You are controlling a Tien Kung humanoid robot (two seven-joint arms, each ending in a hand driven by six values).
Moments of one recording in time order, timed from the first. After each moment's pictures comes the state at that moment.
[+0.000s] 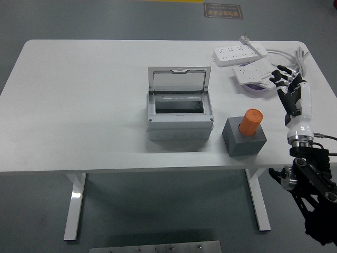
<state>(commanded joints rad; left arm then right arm) -0.14 0.22 -1.61 -0.27 1.67 -0.02 0.44 0.20 -0.24 1.21 1.19 -0.94 -0.42 0.52</state>
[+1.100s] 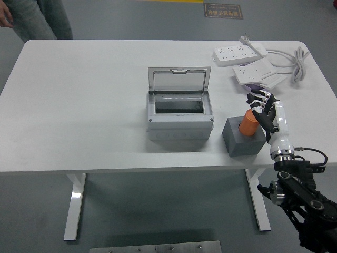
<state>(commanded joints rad) -0.15 0.21 -1.62 -0.26 1.69 -0.02 0.43 0.20 -0.24 1.05 1.11 -0.91 -0.40 0.52</state>
